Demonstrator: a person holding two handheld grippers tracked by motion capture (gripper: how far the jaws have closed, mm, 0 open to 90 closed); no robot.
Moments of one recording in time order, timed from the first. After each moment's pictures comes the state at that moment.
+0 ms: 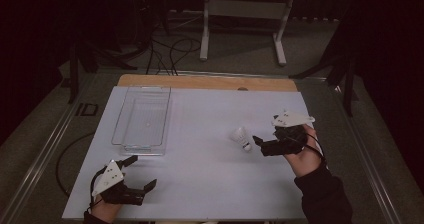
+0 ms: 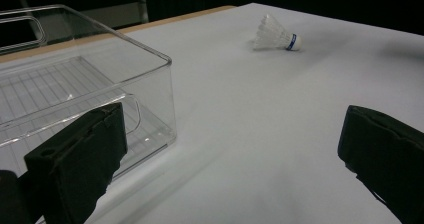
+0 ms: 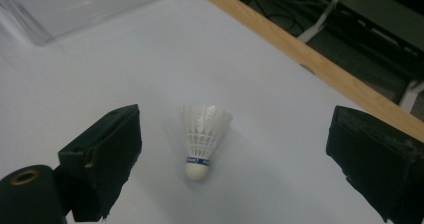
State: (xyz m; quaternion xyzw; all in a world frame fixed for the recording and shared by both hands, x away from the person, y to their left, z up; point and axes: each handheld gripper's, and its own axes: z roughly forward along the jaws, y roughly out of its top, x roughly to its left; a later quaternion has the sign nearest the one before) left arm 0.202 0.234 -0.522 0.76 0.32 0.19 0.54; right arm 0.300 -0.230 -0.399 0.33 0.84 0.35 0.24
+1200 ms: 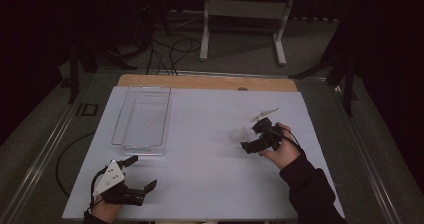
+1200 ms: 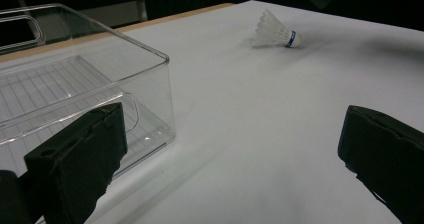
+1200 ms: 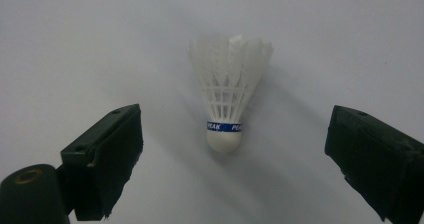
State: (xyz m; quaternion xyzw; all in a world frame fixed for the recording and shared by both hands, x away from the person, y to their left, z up) left arm 0.202 0.234 -0.522 0.76 0.32 0.19 0.53; right arm 0.345 -0.202 -0.462 0.41 0.87 0.23 0.12
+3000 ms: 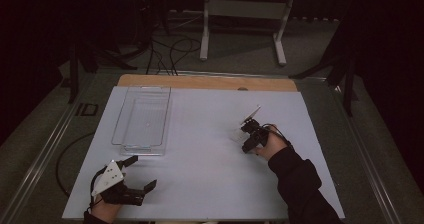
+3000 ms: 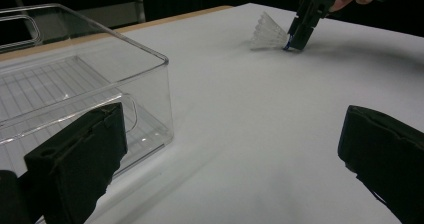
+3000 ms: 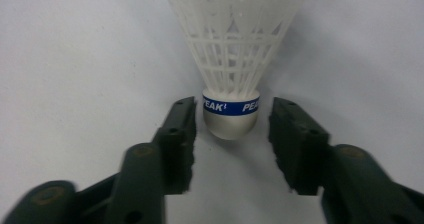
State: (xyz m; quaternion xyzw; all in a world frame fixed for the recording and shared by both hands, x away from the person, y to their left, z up) left arm 0.202 0.235 -0.522 0.76 0.32 0.19 0.54; right arm 0.379 -0.182 -0.505 0.45 0.89 0.08 0.02
